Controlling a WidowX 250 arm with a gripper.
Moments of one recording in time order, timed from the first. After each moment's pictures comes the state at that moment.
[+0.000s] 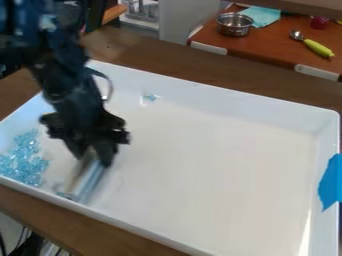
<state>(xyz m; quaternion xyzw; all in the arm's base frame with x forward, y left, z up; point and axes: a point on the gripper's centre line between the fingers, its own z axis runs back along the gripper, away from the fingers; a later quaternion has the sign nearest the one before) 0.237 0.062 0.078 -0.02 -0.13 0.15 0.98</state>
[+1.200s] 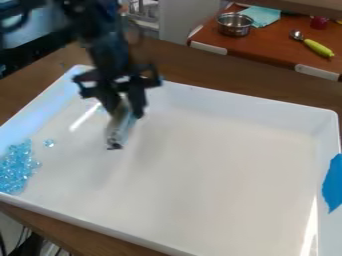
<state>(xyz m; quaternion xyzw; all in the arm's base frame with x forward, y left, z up) 0.305 0.030 0.111 -0.11 -0.12 0.22 0.96</state>
